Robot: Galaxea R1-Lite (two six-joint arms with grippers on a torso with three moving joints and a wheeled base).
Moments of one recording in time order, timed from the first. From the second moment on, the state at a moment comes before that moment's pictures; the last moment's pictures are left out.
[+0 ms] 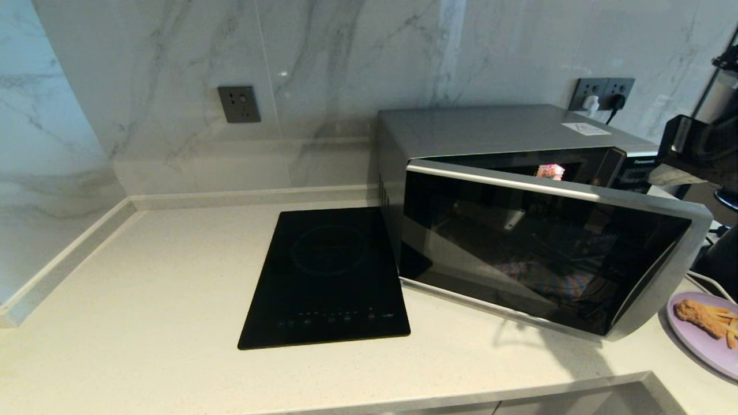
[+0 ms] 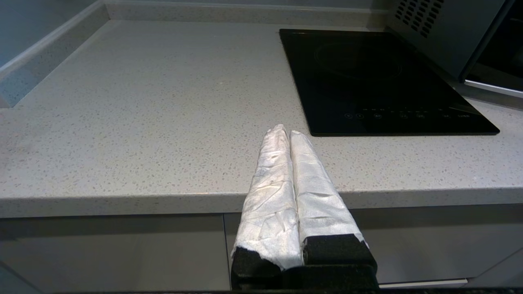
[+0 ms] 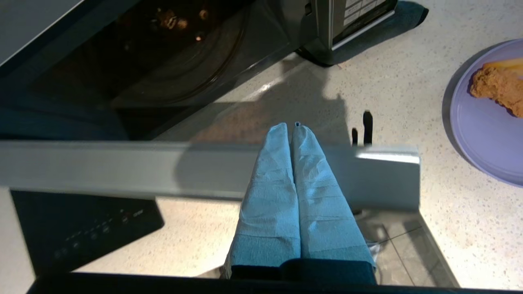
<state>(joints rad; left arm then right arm) 0.00 0.00 0.00 -0.01 0.02 -0.07 0.09 1.66 -1.85 0.90 -0.21 0.54</state>
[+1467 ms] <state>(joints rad) 0.00 0.00 0.00 -0.01 0.02 -0.07 0.18 1.52 -1.73 1.10 -0.01 0.54</state>
